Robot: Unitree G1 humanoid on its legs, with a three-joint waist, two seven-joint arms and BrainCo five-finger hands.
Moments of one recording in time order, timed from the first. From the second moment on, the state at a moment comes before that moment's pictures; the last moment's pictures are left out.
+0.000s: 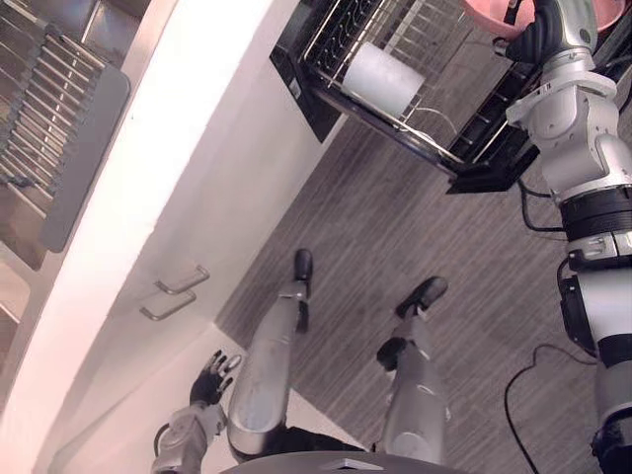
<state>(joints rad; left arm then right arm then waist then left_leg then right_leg) 0.07 0.11 -0.06 0.88 -0.53 -0.20 -0.16 -1.16 -0.83 0.30 0.67 -0.52 -0.04 -0.25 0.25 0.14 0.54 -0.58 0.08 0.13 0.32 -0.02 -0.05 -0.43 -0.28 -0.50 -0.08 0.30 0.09</state>
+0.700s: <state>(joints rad) 0.05 0.10 -0.16 0.93 -0.63 -0.20 -0.23 -1.19 -0.88 0.32 0.72 -0.35 -0.01 -0.18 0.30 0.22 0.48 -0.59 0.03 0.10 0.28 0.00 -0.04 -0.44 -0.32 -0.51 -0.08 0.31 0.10</state>
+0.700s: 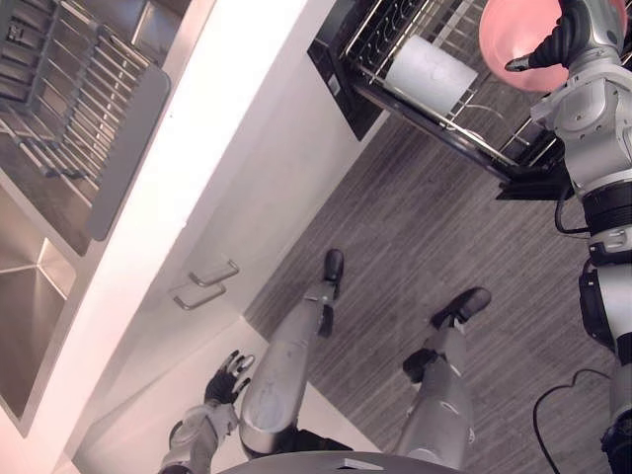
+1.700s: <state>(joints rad) 0.19 0.12 0.11 0.95 -0.50 -0.21 -0.14 -0.43 -0.58 -0.54 0.62 0.73 -0.04 -0.21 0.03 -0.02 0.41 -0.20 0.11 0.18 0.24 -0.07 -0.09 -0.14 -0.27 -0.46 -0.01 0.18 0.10</state>
